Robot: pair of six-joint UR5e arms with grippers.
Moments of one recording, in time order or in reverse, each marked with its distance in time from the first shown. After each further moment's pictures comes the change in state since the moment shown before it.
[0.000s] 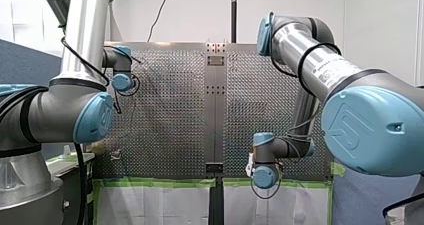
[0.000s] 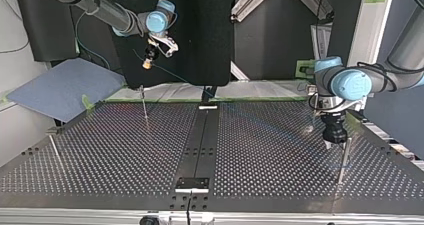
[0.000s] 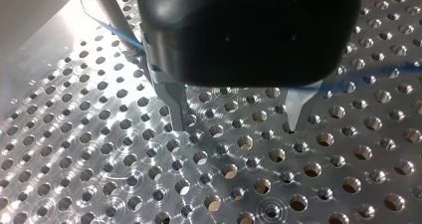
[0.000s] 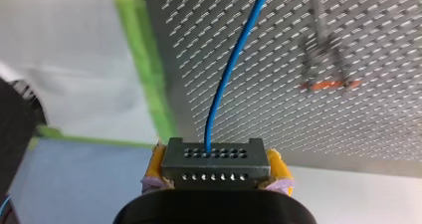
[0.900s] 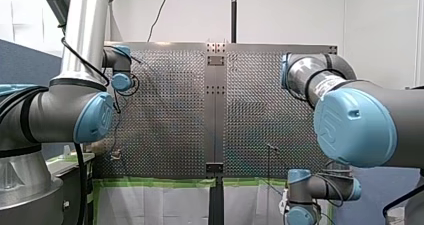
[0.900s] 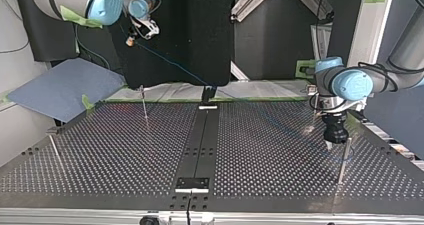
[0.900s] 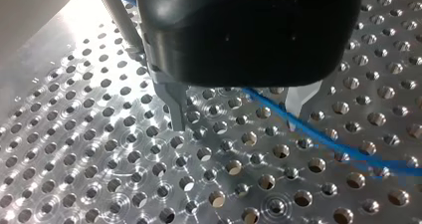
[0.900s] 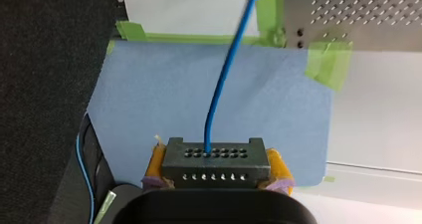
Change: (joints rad) left arm 0.004 0.000 0.001 0.000 0.001 0.001; right arm -0.248 0.248 0.107 -0.248 -0.110 0.056
